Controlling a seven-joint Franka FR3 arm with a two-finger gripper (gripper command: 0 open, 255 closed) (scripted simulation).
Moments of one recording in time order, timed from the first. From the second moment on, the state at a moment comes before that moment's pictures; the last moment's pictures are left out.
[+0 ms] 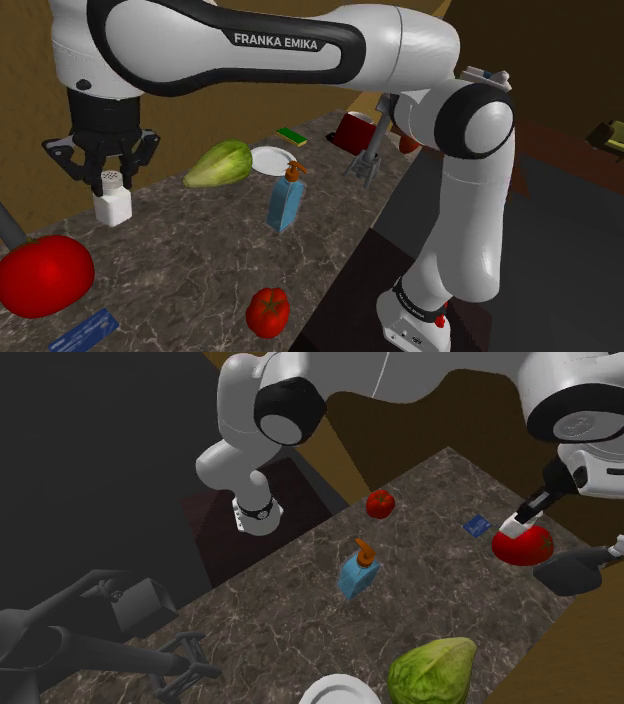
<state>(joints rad) 0.28 0.43 0.57 -1.32 -0.18 1.82 0.78</state>
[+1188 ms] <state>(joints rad) 0.33 0.57 0.54 -1.33 -0.25 1.95 0.81</state>
